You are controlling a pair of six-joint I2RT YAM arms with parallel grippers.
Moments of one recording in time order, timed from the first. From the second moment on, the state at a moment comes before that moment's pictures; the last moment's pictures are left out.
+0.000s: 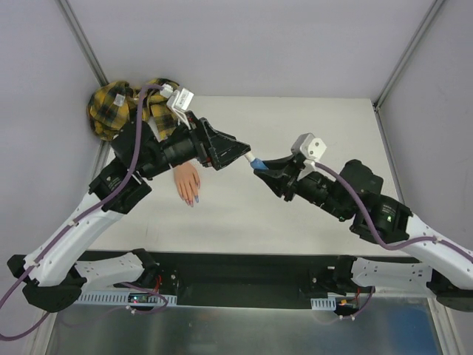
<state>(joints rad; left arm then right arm) -0.78 1.01 1.36 -0.26 0.30 -0.66 1.17 0.88 1.22 -0.31 0.14 -0.04</state>
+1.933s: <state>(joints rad) -0.74 1.01 1.11 0.25 0.64 -0.78 1.07 0.76 1.07 -0.16 -0.04 0.22</state>
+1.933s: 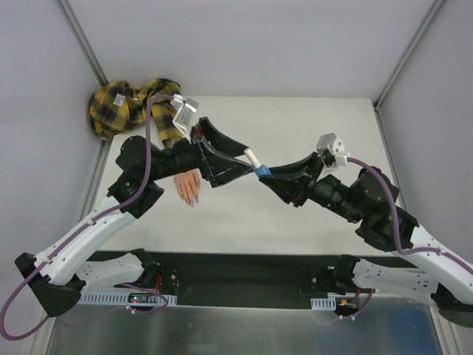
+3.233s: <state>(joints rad) -0.70 1.22 1.22 0.33 0.62 -0.94 1.04 0.80 1.05 -0.08 0.16 -0.03</state>
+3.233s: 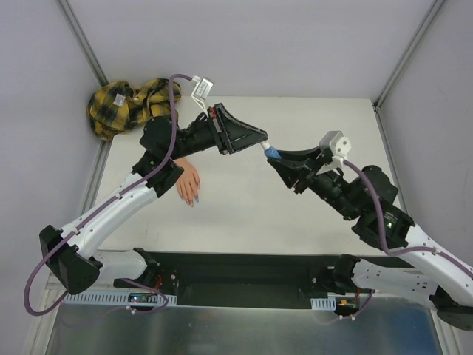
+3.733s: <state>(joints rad) -0.70 1.23 1.12 0.95 0.86 -1.22 0.95 0.74 1.01 0.10 -0.26 0.49</state>
